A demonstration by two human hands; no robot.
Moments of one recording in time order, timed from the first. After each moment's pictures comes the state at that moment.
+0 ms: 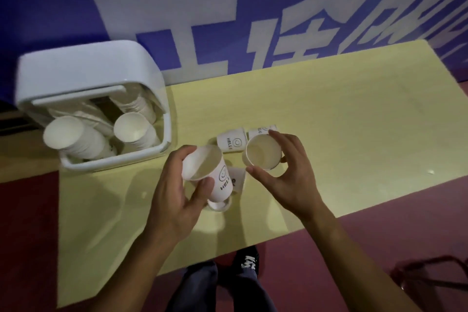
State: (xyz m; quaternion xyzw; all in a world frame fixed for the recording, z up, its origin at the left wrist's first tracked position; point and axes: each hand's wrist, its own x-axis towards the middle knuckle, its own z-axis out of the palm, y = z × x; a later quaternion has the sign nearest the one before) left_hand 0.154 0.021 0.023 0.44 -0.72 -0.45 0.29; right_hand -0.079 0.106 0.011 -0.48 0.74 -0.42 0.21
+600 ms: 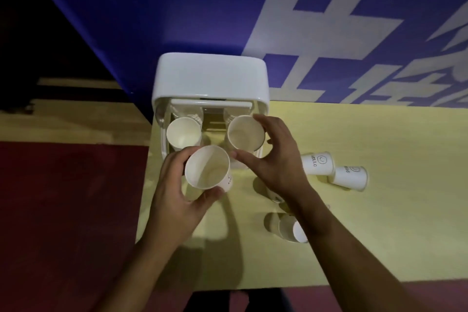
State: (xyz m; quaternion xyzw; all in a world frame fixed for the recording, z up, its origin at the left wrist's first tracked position) left_hand 0.323 -0.071 0.027 0.52 -0.65 -0.42 0.36; right_hand 0.099 -0.087 0.028 -0.60 0.67 -0.38 0.23
